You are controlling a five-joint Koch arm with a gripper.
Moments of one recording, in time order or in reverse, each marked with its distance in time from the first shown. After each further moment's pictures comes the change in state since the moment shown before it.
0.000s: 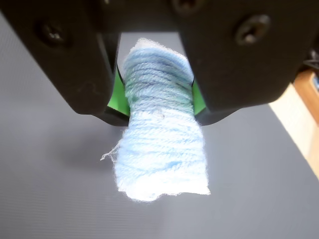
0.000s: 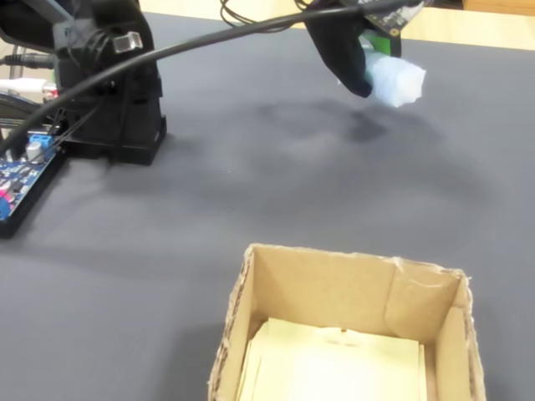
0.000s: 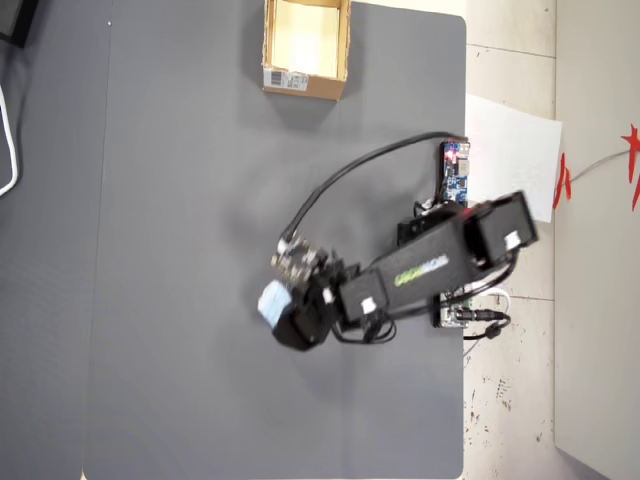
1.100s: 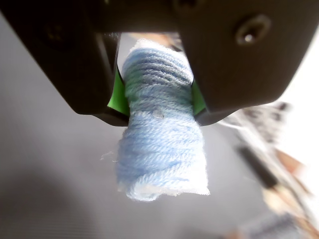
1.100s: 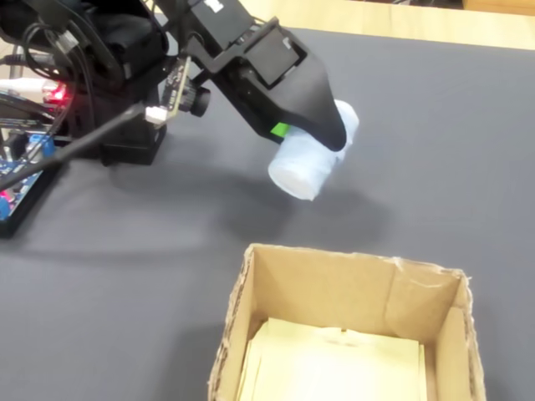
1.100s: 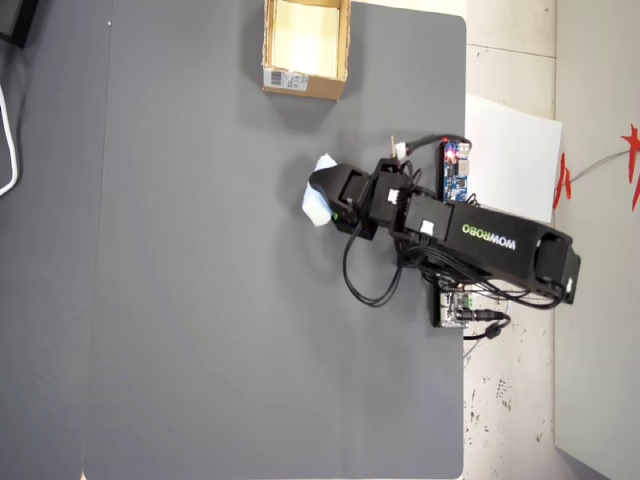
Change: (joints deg) arm 41.2 30.2 23.4 -11.1 -50.0
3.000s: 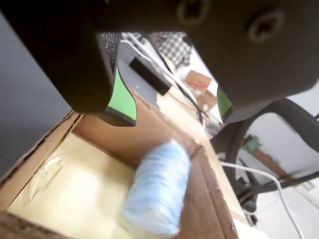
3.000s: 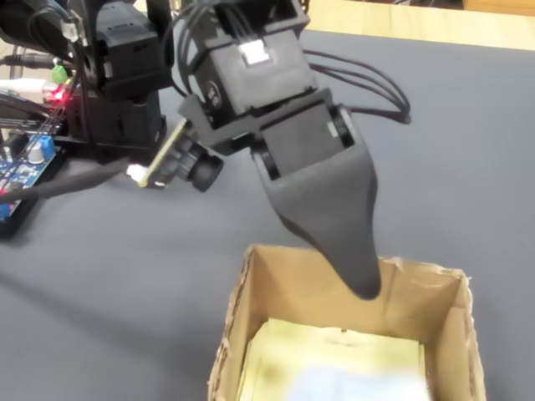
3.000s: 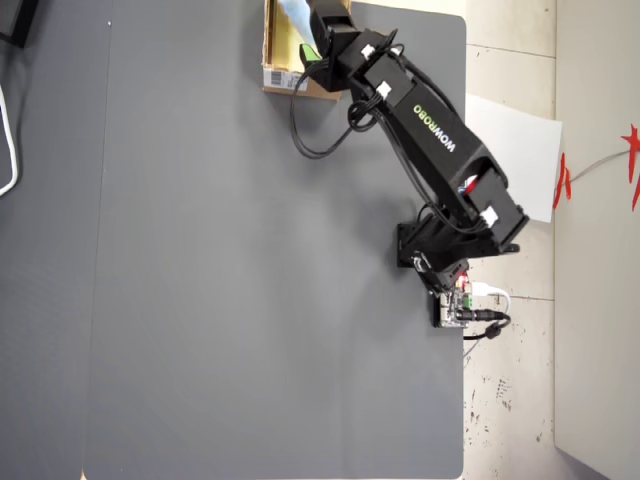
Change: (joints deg) arm 28.7 -40.7 -42.6 1.6 -0.5
